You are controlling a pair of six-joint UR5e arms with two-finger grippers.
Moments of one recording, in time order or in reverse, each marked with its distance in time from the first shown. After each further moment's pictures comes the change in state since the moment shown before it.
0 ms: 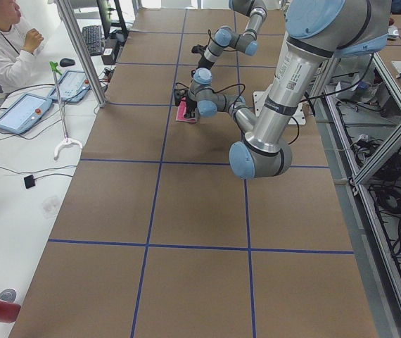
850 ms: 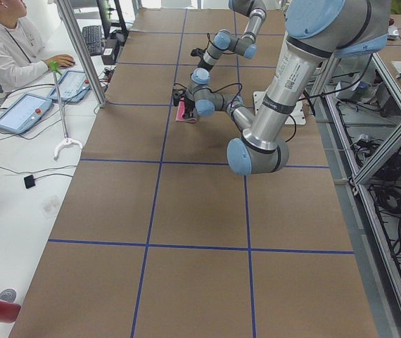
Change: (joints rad) left arm -0.001 -0.042 0.057 -0.005 0.000 -0.001; right arm 0.000 0.004 -0.054 0.071 0.000 -0.007
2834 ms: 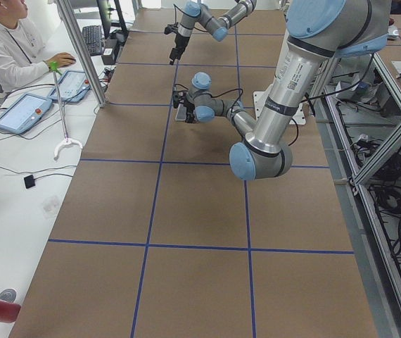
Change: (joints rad) left arm -0.007 0.070 -0.022 -0.140 -0.031 -0.018; right arm 0.384 -0.038 0.002 0.006 0.489 -0.626
